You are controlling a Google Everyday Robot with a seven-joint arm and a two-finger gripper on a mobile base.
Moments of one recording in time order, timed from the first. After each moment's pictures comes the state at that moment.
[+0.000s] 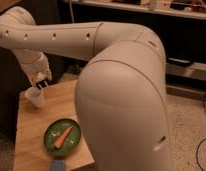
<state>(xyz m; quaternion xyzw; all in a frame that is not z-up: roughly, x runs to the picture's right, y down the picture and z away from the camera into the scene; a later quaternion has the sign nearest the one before) -0.253 -0.051 0.626 -0.24 0.09 0.49 0.83</state>
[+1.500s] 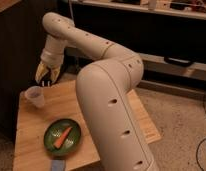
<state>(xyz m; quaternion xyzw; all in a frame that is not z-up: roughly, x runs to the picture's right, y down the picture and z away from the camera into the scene) -0.263 -0.046 0.680 -0.52 0.09 0.48 0.70</state>
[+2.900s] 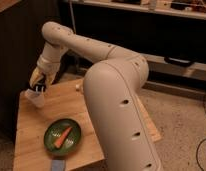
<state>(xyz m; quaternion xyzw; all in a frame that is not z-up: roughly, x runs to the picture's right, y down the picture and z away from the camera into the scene) -0.289 -0.022 0.688 -0.54 0.06 0.51 0.67</state>
